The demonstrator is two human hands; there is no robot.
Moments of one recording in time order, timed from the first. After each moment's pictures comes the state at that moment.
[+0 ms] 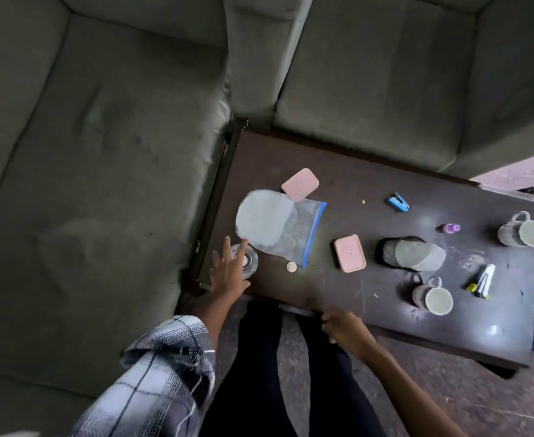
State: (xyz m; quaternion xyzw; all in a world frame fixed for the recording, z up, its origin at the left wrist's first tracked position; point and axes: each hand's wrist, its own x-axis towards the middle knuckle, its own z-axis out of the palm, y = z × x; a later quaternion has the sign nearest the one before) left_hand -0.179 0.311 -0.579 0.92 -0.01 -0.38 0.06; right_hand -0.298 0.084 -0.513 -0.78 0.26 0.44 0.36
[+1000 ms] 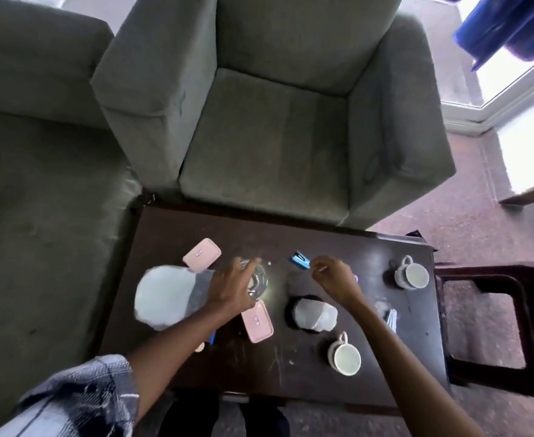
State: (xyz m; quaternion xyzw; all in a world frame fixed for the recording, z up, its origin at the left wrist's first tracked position) left_hand -0.104 0.075 -0.524 0.93 -0.24 -0.27 0.11; right_hand -0.162 -0.138 -0.475 -0.88 0.28 0.20 0.33
